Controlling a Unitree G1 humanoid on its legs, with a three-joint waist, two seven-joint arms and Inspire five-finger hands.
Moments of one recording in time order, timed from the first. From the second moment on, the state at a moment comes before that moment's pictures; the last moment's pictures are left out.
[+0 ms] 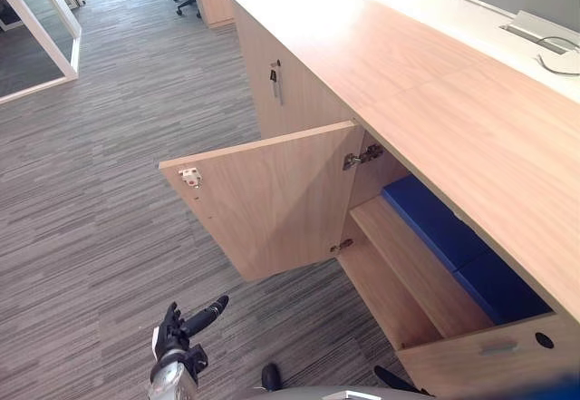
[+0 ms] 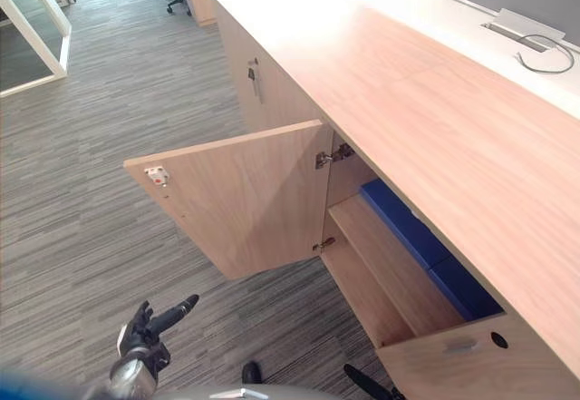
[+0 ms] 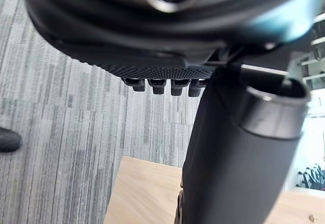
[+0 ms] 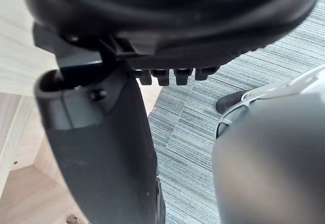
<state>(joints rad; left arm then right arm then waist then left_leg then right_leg) 0.12 0.09 0.35 0.62 -0.23 0.02 0.11 0.11 -0.03 -0.51 1.14 0.16 0.02 -0.04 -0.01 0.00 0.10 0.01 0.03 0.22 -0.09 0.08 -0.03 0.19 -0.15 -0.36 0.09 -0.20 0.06</state>
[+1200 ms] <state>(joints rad) -0.41 0.52 0.36 1.06 -0.21 0.03 0.04 0.18 -0.05 -0.66 1.17 0.16 0.02 0.03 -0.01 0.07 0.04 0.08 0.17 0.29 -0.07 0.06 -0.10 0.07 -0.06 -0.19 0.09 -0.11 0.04</state>
